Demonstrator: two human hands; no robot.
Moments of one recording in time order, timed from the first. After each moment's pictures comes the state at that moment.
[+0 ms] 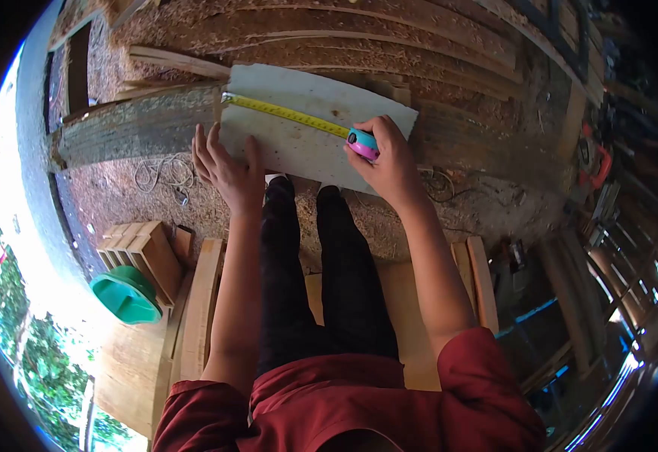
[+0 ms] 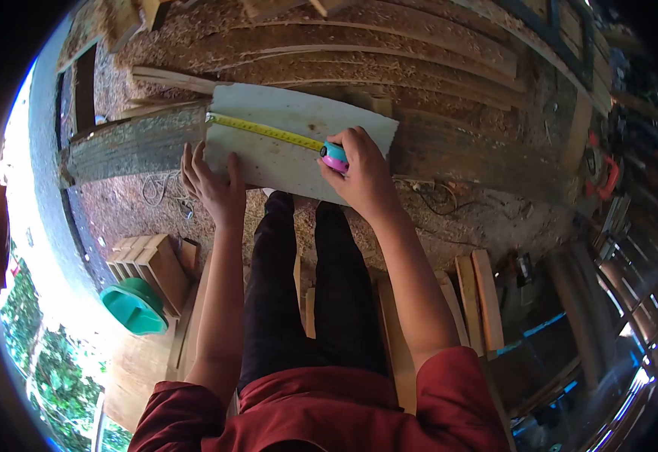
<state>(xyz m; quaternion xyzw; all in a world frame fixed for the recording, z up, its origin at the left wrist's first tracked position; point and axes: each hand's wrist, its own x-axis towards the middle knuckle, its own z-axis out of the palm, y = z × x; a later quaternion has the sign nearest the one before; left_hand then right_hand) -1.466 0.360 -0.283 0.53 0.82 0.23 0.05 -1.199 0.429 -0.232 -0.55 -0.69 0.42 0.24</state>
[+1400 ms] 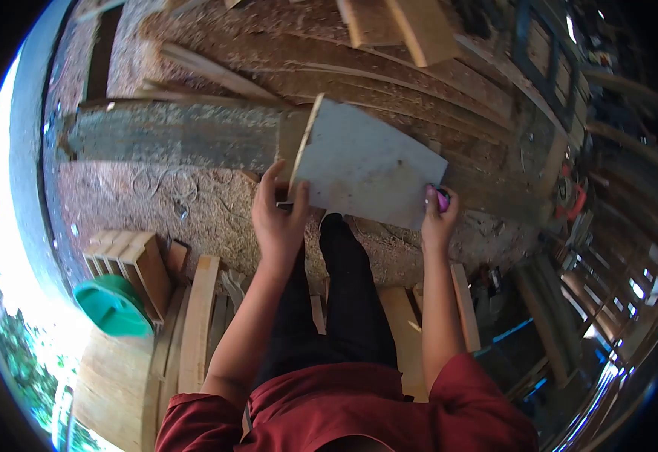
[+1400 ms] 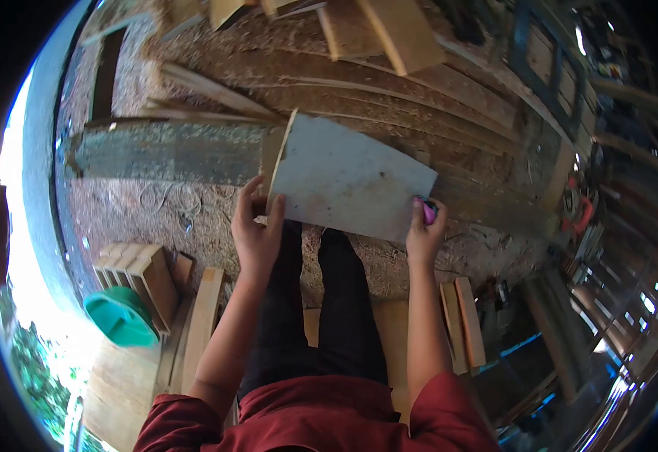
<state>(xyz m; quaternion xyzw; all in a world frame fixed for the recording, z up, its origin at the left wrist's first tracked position) -1.505 0.353 -0.203 0.39 0.76 0.38 0.35 -1.179 0.372 -0.261 -0.80 -0.43 0.29 0.30</state>
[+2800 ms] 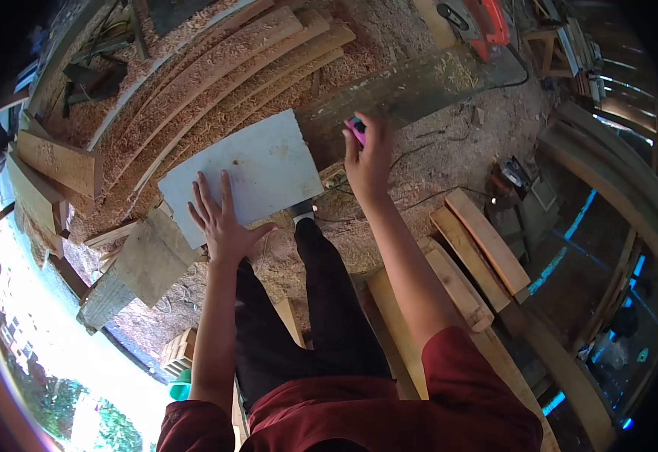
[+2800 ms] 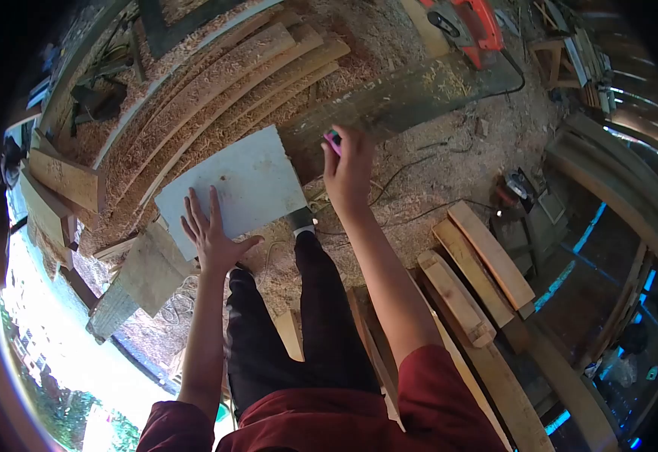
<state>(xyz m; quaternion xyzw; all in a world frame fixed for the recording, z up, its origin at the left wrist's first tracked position) -1.091 0.420 -0.256 0.82 0.56 -0.05 0.15 -0.779 0.386 -0.286 -0.78 -0.48 0.10 0.39</state>
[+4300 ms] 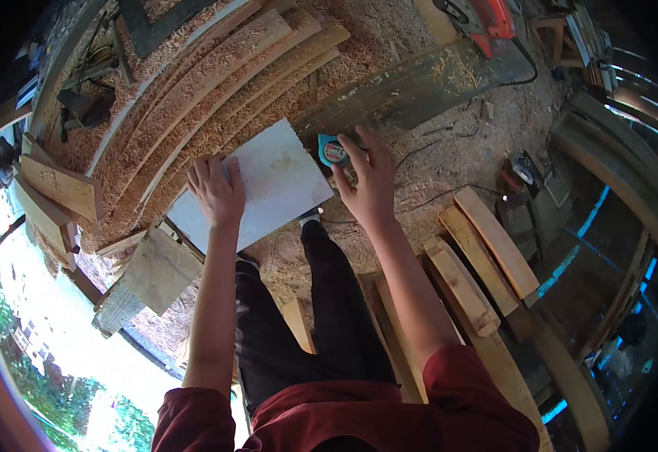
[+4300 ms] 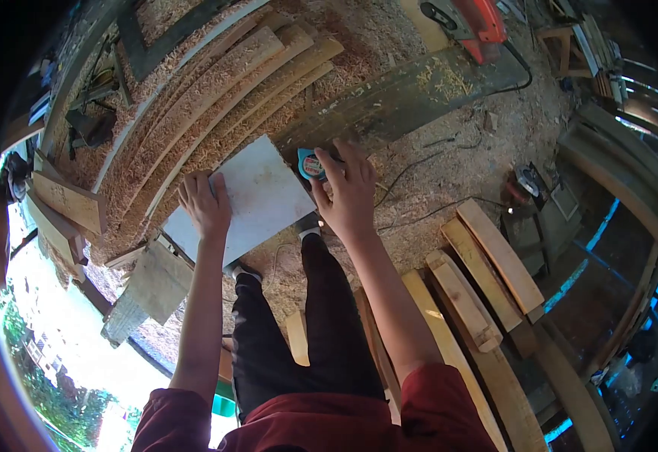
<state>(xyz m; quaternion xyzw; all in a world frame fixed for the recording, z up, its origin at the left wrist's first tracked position) -1.023 0.507 -0.308 0.82 0.56 0.11 0.06 -0.759 0.366 -0.273 -0.79 -0.54 0.06 0.30</state>
